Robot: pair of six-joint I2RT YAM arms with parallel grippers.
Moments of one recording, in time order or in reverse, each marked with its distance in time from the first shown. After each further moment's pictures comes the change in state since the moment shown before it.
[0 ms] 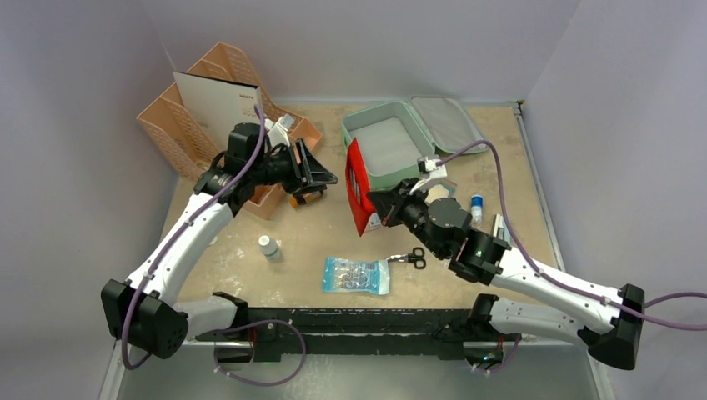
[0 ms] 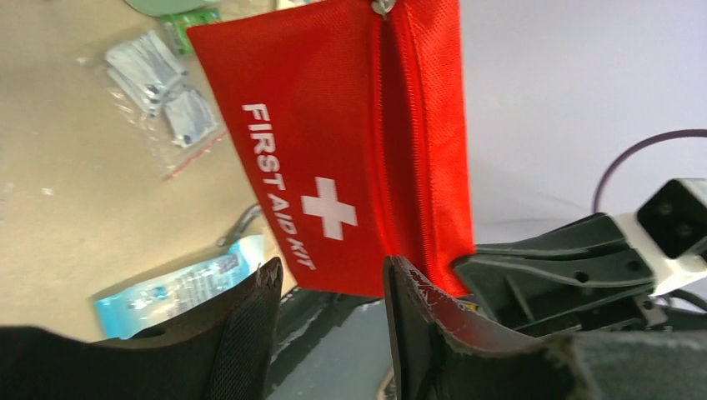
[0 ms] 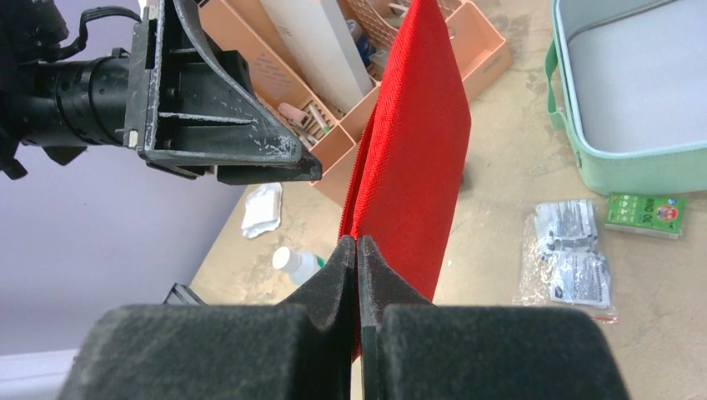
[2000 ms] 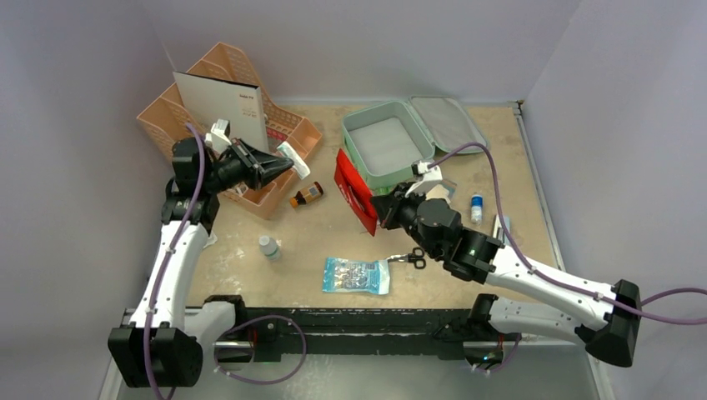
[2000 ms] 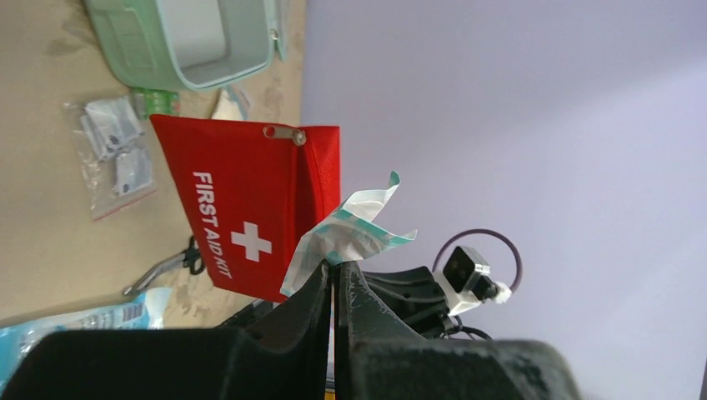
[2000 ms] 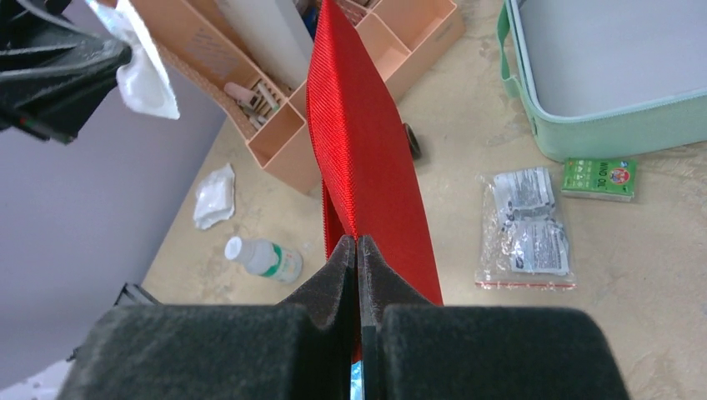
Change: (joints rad) left arm 0.388 -0.180 -0.177 0.214 0.174 -0.354; right arm 0.000 0.009 -0.018 -0.075 0.036 -0.013
